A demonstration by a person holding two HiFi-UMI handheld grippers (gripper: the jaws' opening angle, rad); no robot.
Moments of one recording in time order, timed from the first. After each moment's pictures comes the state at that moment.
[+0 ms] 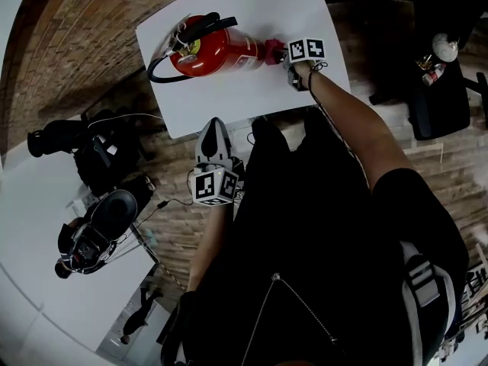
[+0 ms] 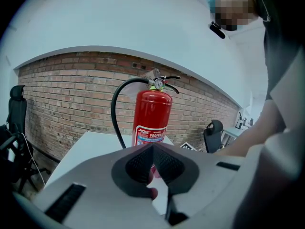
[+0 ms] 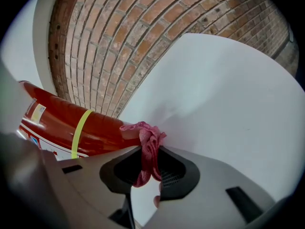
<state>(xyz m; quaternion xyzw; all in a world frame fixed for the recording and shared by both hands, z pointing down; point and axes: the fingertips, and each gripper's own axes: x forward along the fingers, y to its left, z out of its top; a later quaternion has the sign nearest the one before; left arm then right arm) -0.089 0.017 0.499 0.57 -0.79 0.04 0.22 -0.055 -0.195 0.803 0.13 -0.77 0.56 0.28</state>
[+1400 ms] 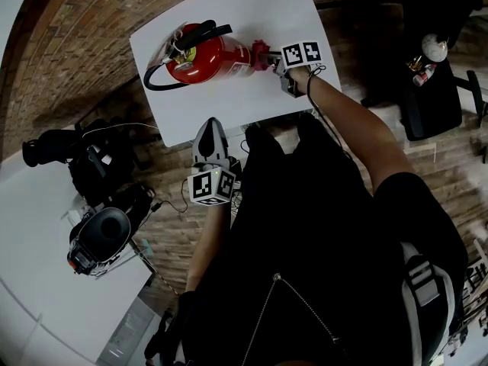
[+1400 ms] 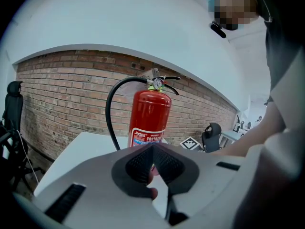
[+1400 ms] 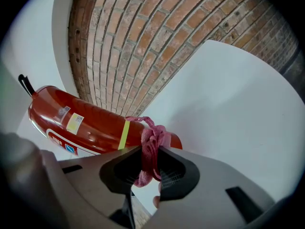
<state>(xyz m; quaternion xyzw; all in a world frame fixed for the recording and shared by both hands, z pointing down) -0.090 0.001 0.499 0.58 -0.79 0.03 0.22 -0.068 -0.191 0.733 0.05 -0.80 0.55 0.23</state>
